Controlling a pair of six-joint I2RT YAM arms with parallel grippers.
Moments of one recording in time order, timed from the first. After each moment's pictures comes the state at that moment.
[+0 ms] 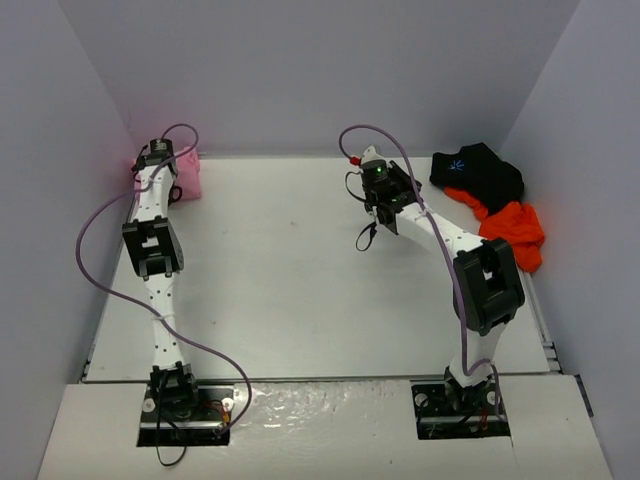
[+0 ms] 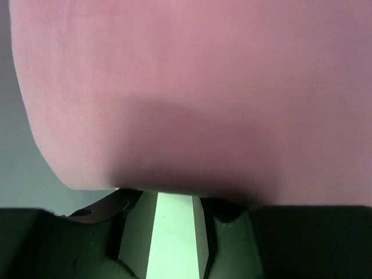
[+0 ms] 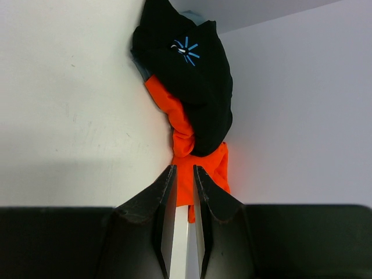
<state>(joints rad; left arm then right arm) 0.18 2.71 2.62 -0.99 -0.41 0.24 0.46 1.82 1.36 -0.13 0.89 -0.60</state>
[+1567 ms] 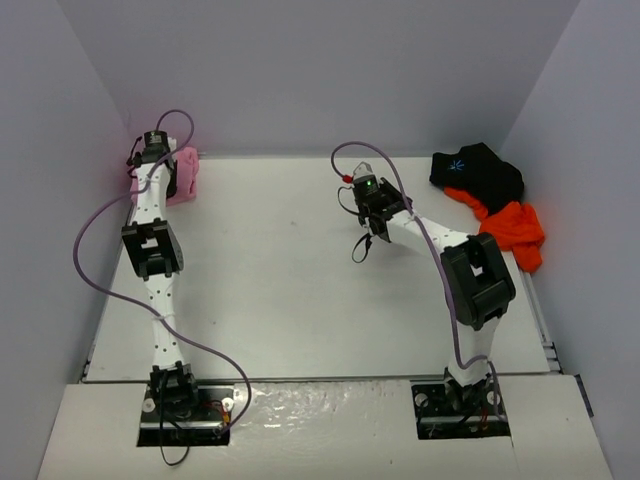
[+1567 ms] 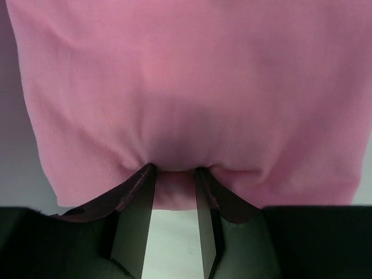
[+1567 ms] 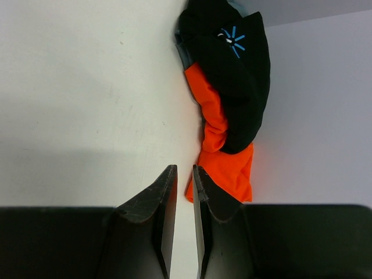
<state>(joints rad) 0.20 2.72 2.72 -0.94 -0.22 0.19 0.48 1.88 1.29 -0.13 0.86 -0.56</state>
